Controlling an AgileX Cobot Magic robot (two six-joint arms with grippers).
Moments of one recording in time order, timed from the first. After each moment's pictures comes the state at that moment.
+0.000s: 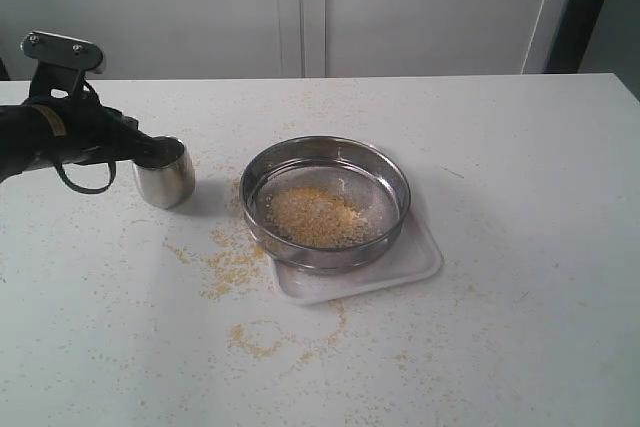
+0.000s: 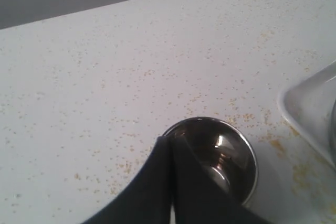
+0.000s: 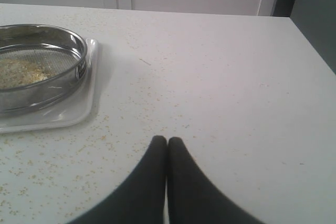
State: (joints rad) left arm -0.25 1.71 -0.89 0.25 -0.25 -0.17; right arm 0.12 0.00 -0.01 -0.07 0.35 0.09
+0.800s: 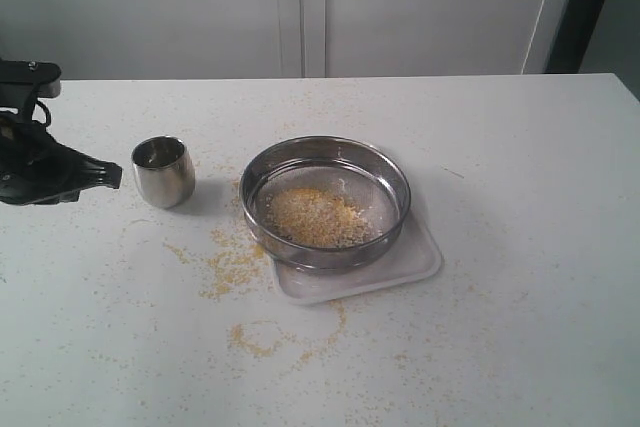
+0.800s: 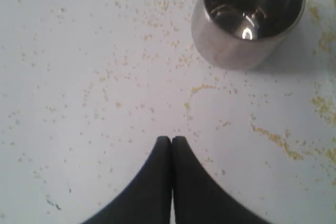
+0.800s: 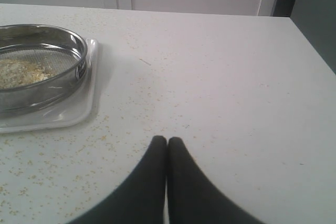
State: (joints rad) left arm -0.25 1.52 -0.89 0.12 0.39 -0.21; right arm 0.12 0.00 -0.01 -0.07 0.35 0.09
